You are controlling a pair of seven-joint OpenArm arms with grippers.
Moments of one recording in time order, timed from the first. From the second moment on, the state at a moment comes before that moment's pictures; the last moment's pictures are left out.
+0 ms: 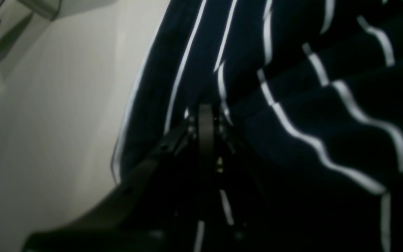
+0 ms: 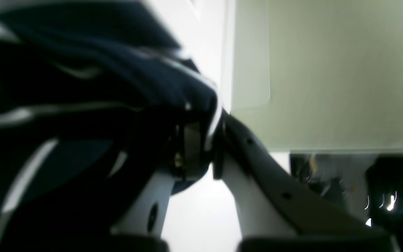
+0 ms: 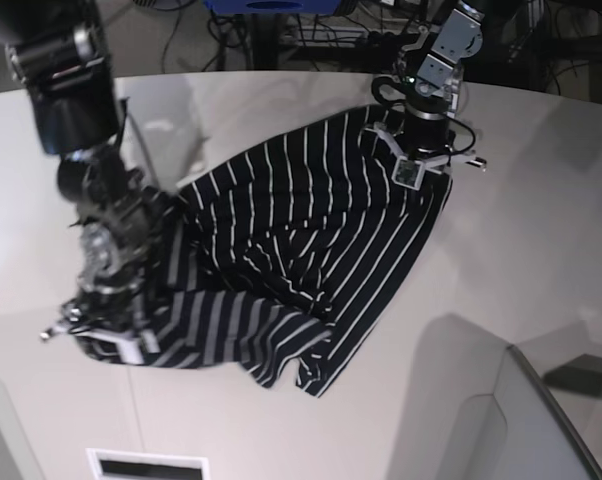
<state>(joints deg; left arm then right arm) 12.9 -16.2 21.1 61.2 4.3 18.5 -4.6 16.3 7.1 -12.3 56.0 -45.9 -16.3 -26.4</state>
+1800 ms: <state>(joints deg) 22.2 -18.0 8.4 74.4 1.1 14.8 5.5 31.6 4.2 29.0 57.4 -50.9 9.6 -33.2</state>
